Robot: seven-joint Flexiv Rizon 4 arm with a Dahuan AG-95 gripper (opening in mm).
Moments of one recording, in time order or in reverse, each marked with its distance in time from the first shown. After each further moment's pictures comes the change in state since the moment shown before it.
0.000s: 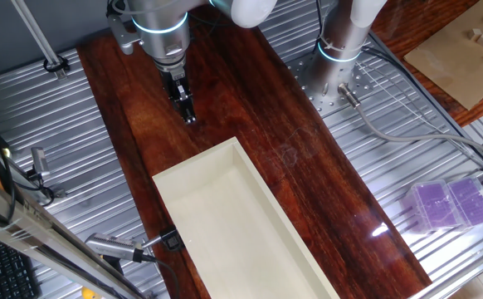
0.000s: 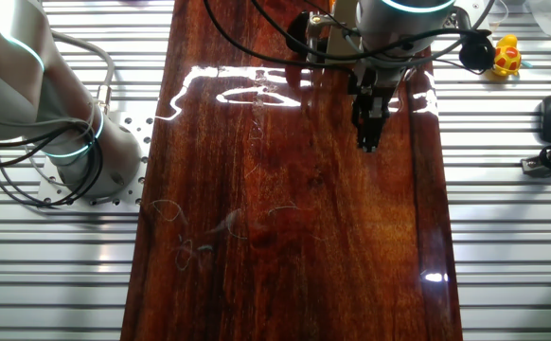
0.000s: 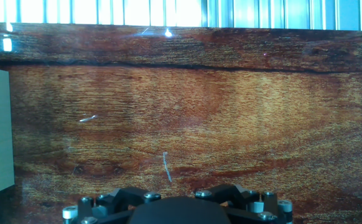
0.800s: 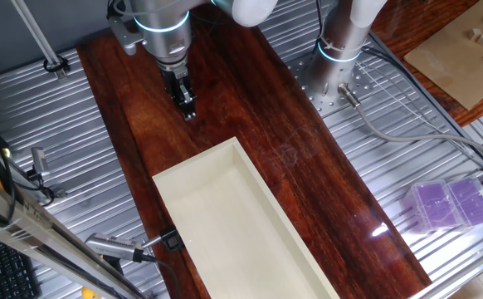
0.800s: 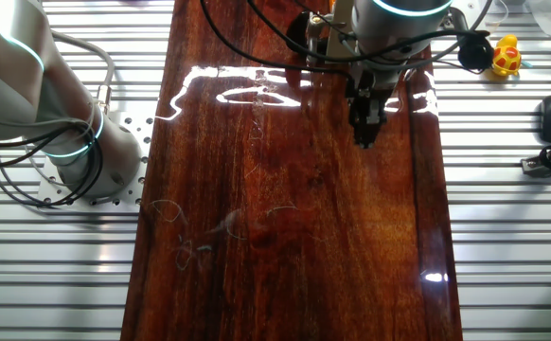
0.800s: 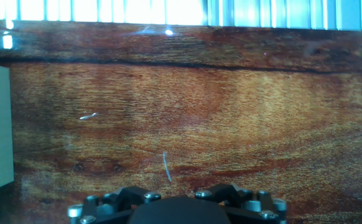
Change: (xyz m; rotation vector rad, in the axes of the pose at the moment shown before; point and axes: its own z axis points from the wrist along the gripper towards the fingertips) arm 0.004 0.000 0.002 -0.009 0.004 -0.059
